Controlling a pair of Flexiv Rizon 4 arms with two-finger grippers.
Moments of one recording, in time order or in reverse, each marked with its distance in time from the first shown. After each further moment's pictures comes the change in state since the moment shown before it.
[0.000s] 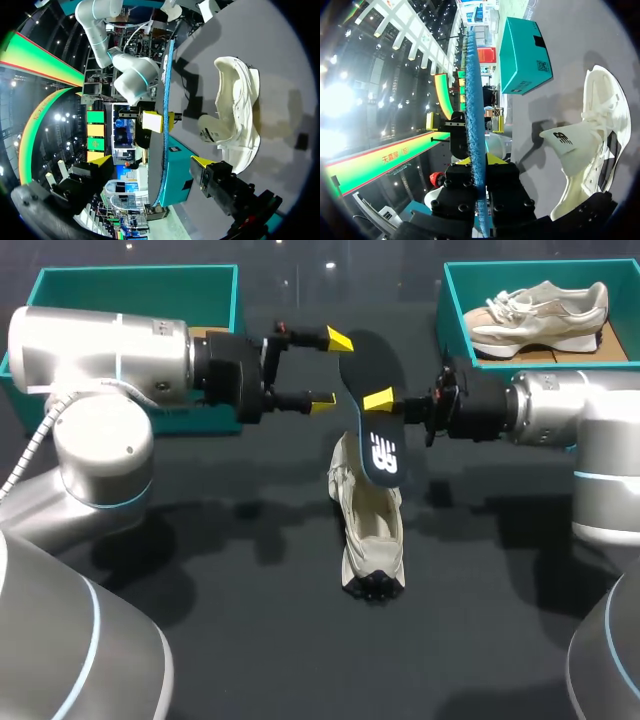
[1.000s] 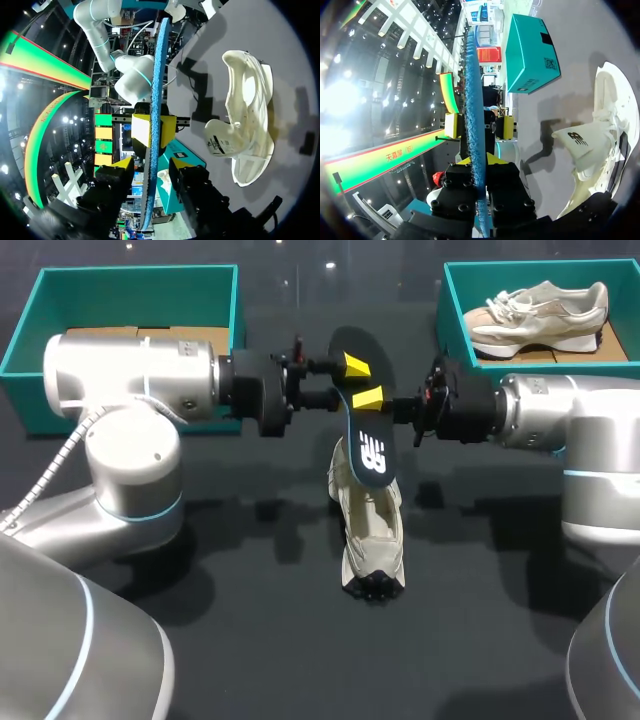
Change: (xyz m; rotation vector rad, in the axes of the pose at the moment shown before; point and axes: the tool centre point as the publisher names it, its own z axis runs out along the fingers) left arm 0.007 -0.008 0.030 0.030 -0.079 0.005; right arm 0.005 -0.003 0.013 0.002 0.045 -0.012
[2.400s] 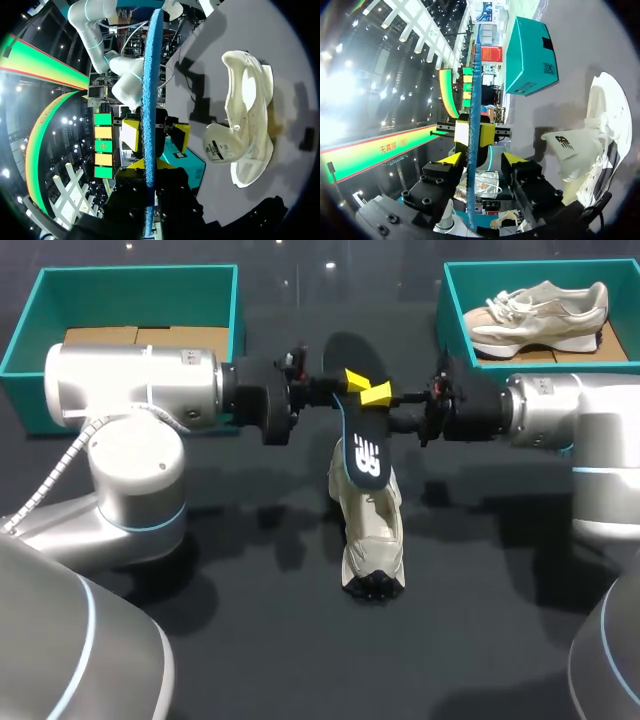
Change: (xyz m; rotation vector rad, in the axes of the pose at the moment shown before) left arm 0.001 -0.011 0.000 -0.020 0.011 0.024; right arm -0.010 -0.002 -0.015 0.027 -0.049 -0.090
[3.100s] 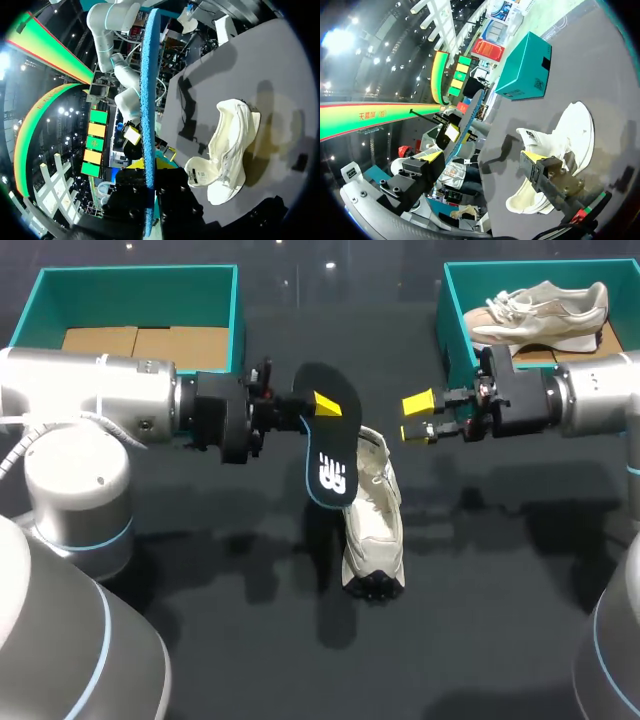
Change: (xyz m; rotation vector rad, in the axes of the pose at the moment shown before) left arm -0.002 -0.052 -0.050 0.068 0.049 -0.141; right arm -0.010 -0.014 -0.058 0.046 -0.171 -0.293
